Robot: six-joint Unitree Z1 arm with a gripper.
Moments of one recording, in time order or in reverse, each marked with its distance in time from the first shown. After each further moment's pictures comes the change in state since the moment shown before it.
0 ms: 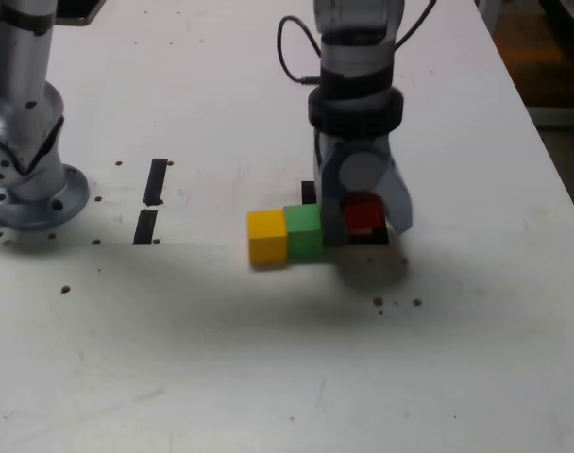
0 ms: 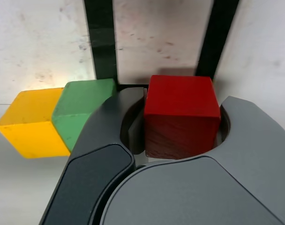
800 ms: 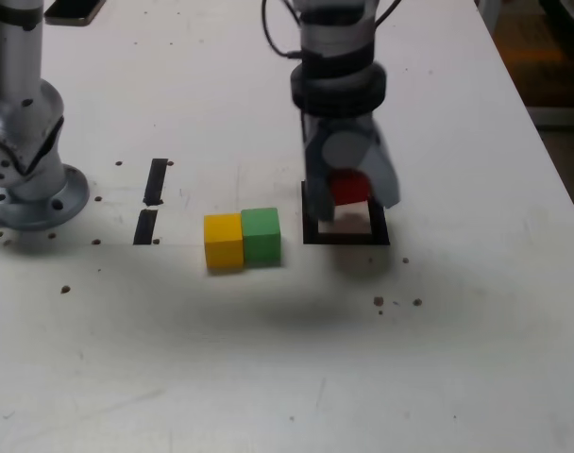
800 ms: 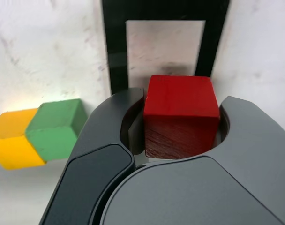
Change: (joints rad) arm 0.000 -0.079 0.015 0.036 0.098 0.031
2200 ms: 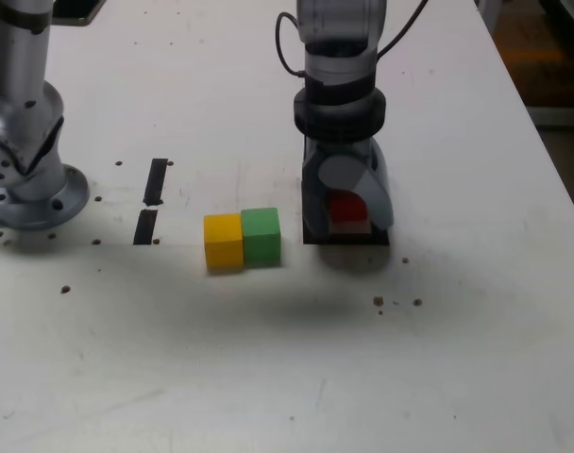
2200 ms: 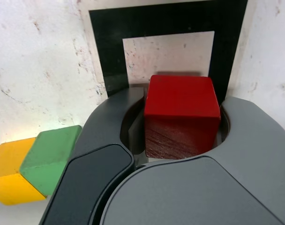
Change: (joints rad) arm 0.007 0.053 0.063 -0.090 0.002 0.085
